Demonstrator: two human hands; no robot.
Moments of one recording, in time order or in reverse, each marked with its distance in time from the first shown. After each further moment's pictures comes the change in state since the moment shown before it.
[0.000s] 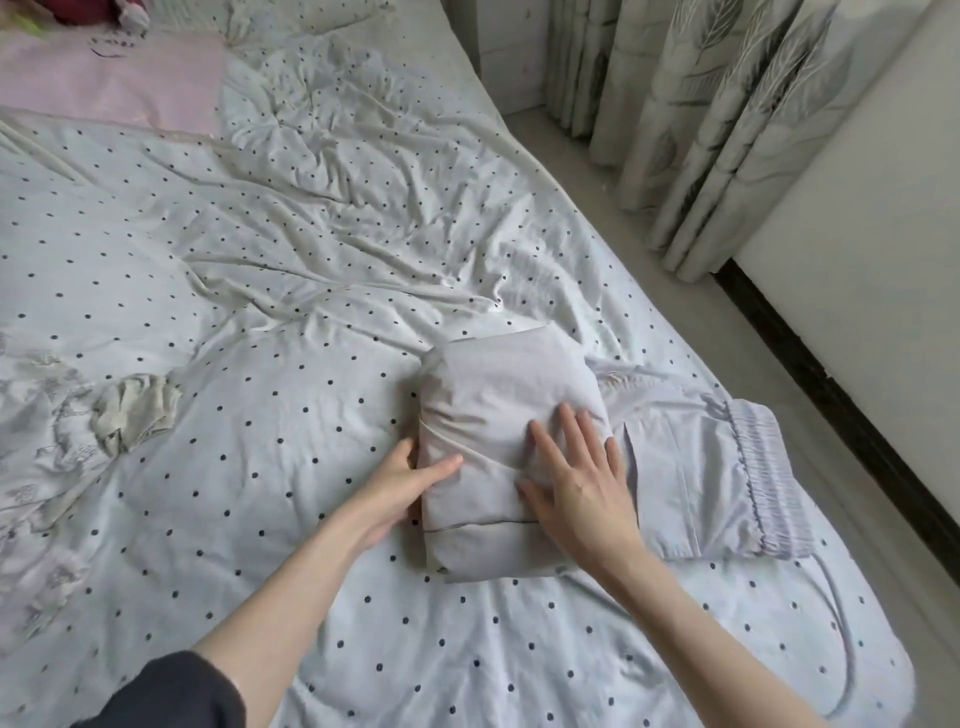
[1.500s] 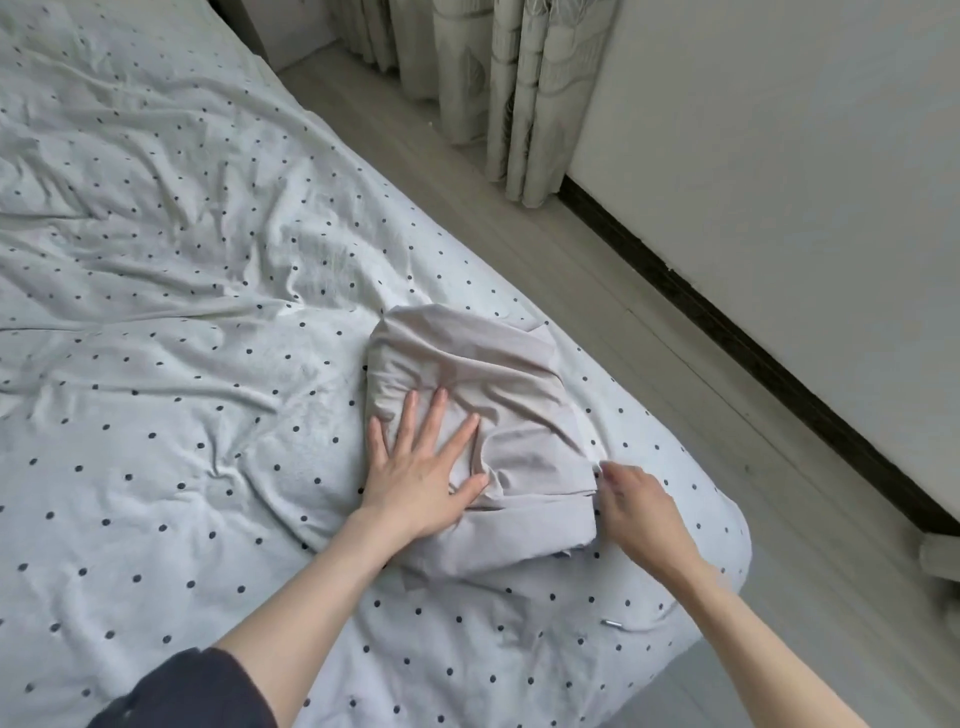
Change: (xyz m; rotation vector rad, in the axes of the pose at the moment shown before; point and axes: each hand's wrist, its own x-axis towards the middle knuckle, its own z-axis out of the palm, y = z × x) left_hand 0.043 0.007 0.177 1.678 -0.163 0.541; right_hand -0.093 0.193 -0.006 0.315 -0.099 0.603
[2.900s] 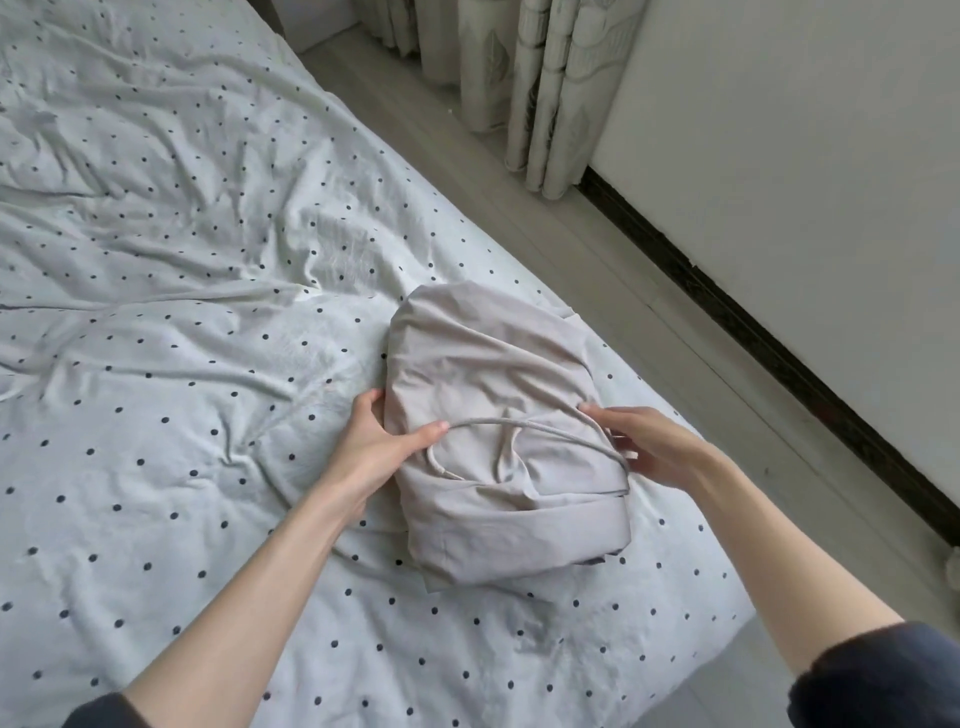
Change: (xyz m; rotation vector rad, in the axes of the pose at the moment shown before) left_hand 0.000 -0.046 -0.016 -1.321 0.196 -0.466; right_hand 0.073 -0.036 -0.037 0.806 -0.458 0.364
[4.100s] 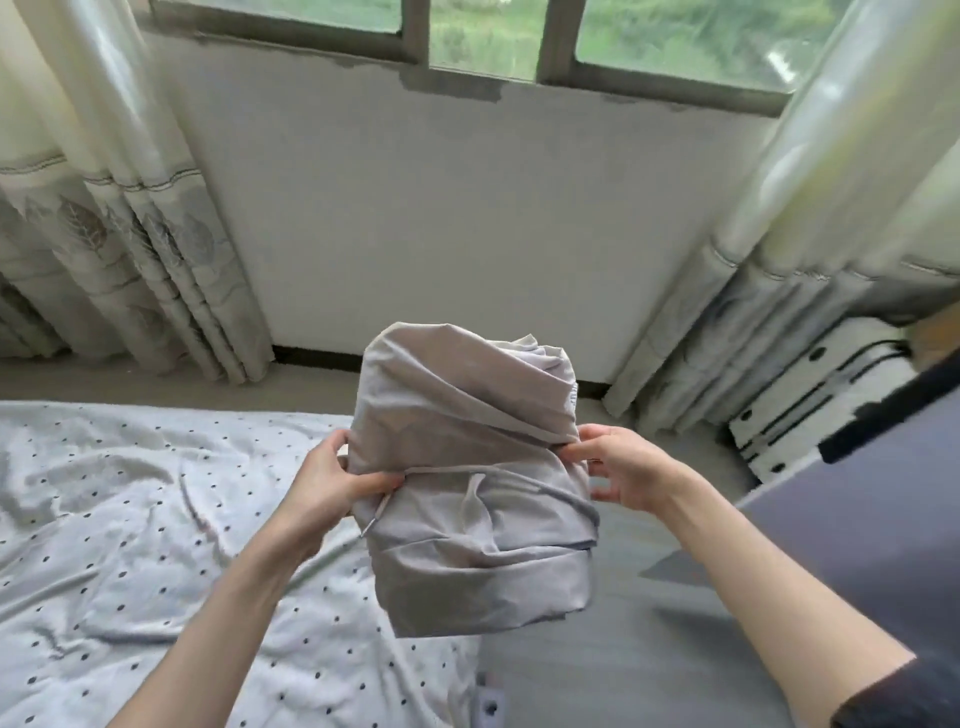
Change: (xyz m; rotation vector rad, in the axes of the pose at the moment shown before) left_hand -0.291 0.051 0.030 0.281 -0.705 0.529; right_hand -0.408 0.199 0.036 0.578 0.584 -0.303
